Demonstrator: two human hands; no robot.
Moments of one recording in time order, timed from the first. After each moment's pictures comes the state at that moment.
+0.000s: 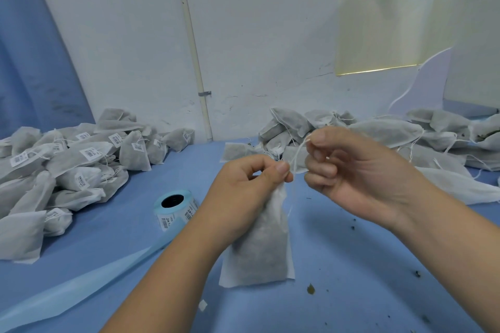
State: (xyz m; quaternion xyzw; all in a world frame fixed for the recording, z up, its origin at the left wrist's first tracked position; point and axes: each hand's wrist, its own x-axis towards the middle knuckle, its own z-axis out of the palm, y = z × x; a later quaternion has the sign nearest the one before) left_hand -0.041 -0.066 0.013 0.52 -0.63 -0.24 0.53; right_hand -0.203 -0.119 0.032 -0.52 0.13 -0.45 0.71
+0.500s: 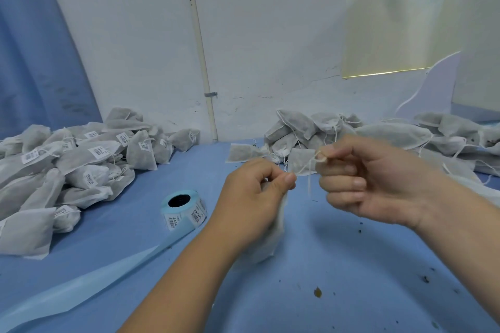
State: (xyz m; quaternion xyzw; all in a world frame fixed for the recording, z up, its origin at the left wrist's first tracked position) left_hand -0.037 -0.075 -0.001 0.55 -0.64 -0.12 0.52; right_hand -0.217 -0.128 0.037 -0.51 0.21 -0.31 0.77
